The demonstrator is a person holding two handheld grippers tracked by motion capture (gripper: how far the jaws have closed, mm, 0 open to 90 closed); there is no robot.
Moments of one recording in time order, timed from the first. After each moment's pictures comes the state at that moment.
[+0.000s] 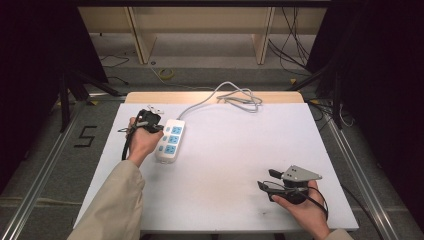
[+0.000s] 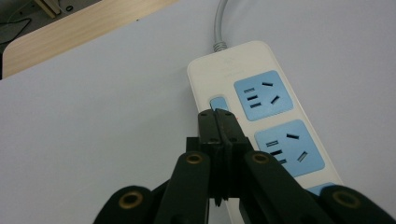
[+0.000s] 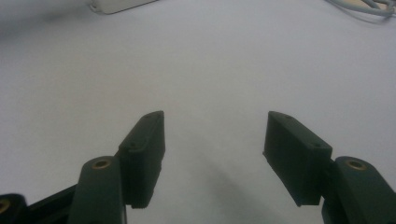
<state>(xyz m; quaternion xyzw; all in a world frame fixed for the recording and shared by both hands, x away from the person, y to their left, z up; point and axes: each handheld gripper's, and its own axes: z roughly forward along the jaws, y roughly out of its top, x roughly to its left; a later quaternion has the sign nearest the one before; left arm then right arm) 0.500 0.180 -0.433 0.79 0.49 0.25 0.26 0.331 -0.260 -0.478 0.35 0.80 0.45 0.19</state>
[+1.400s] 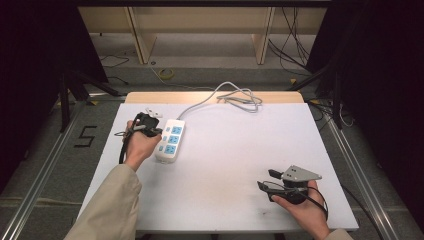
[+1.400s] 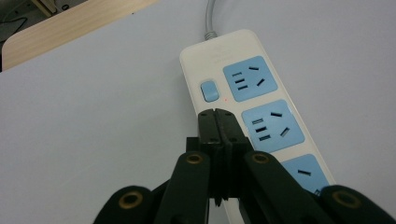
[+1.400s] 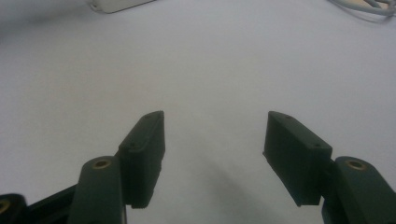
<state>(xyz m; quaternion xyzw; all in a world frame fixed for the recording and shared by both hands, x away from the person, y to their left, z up) 0.482 0.183 -0.429 0.80 0.49 0.24 0.27 0.331 -0.260 -0.478 0.35 0.80 0.45 0.19</state>
